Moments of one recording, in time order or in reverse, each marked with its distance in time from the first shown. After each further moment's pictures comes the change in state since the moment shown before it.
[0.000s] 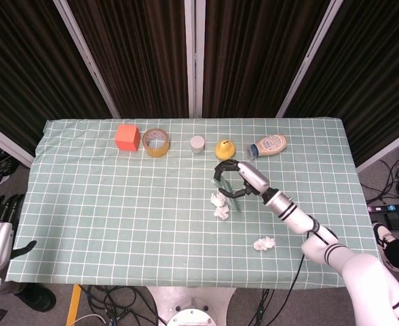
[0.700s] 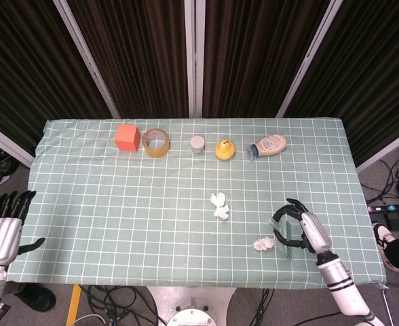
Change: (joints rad) left arm -0.039 0.011 0.002 0.004 0.029 -0.049 -0.045; right arm -0.493 0.340 -0.102 -0.819 0.158 0.213 -0.736
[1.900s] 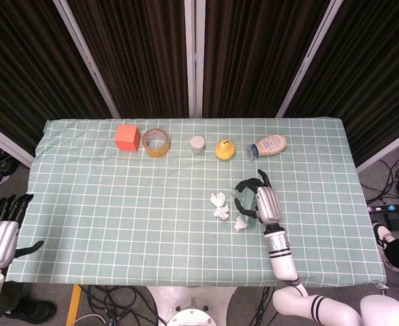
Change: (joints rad) left arm 0.012 -0.012 0.017 0.061 0.012 0.009 -0.100; right arm 0.134 -0.494 0.372 0.330 0.131 -0.152 -0.351
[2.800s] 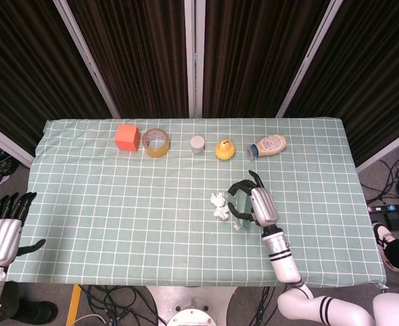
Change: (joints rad) left arm -0.010 0.016 -0.002 -0.037 0.000 -0.010 0.033; right arm 0.006 0.076 -0.029 -0.142 -0.016 -0.038 -0.014
